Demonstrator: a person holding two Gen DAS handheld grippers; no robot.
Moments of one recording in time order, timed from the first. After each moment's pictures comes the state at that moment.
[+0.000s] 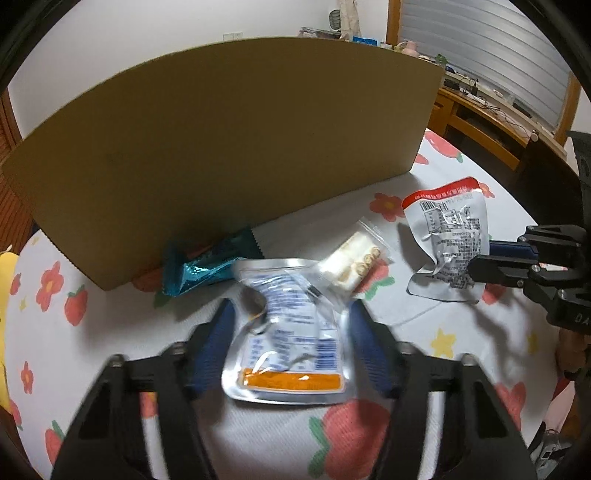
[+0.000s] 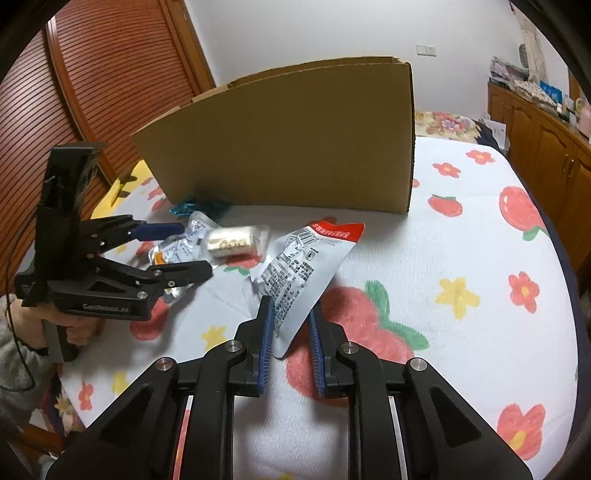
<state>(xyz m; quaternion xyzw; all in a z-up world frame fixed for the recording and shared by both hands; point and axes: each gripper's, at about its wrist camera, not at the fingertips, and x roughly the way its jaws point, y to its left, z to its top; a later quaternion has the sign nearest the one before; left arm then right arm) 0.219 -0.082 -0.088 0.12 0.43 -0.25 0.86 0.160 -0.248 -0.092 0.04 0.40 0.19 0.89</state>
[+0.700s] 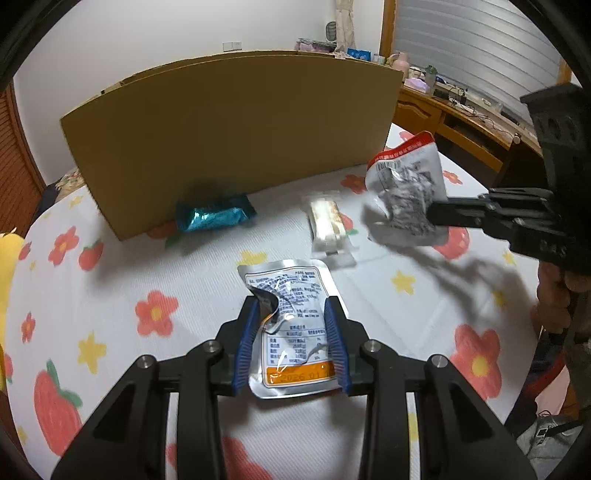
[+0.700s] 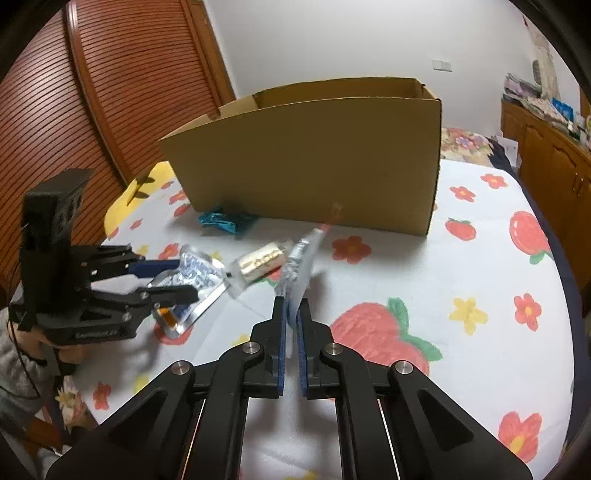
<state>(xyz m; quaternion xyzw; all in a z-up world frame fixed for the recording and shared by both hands) 0.161 -0.054 -0.083 0.10 0.41 -0.27 0.87 0.151 -0.235 -0.078 0.03 0.38 0.22 0.90</state>
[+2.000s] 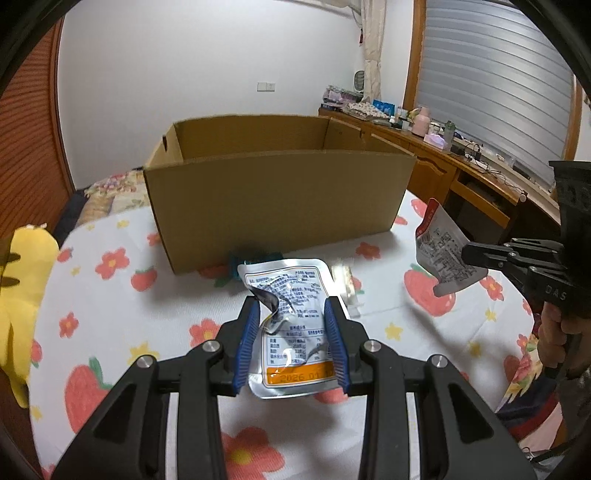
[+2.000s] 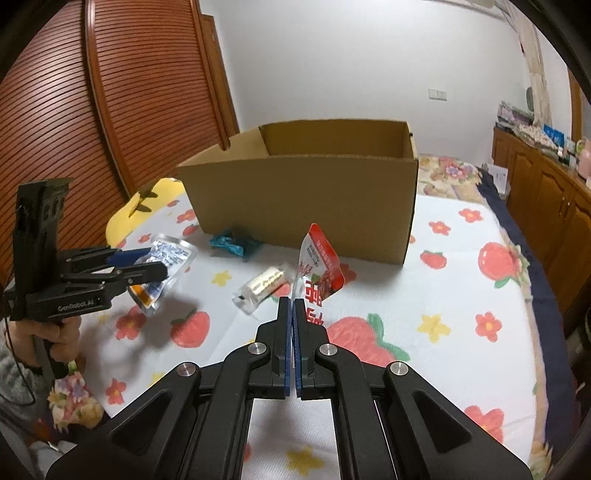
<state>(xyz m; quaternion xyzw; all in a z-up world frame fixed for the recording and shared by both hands) 0.153 -0.024 -0.033 0.04 0.34 -0.23 0.91 0.120 -0.242 -0.039 0.01 0.33 0.21 0.92</state>
